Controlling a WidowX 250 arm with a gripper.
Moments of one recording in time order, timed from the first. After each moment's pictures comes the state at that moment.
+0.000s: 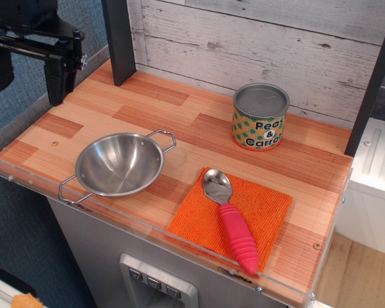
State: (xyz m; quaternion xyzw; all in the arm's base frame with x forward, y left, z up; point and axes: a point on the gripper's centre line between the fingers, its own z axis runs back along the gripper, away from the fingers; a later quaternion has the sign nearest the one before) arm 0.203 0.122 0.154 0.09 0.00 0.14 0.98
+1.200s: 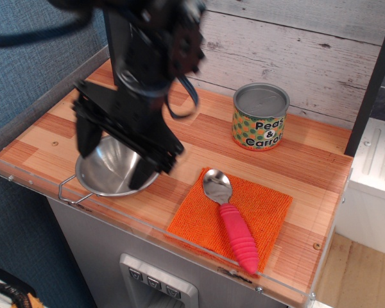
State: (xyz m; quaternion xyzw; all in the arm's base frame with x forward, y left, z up) arm 0.211 0.035 0.089 0.20 0.01 0.01 0.98
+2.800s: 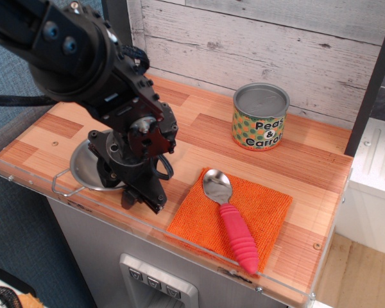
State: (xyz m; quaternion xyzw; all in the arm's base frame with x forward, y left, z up) arm 0.231 0.060 0.019 0.19 -0.10 -0.10 0.97
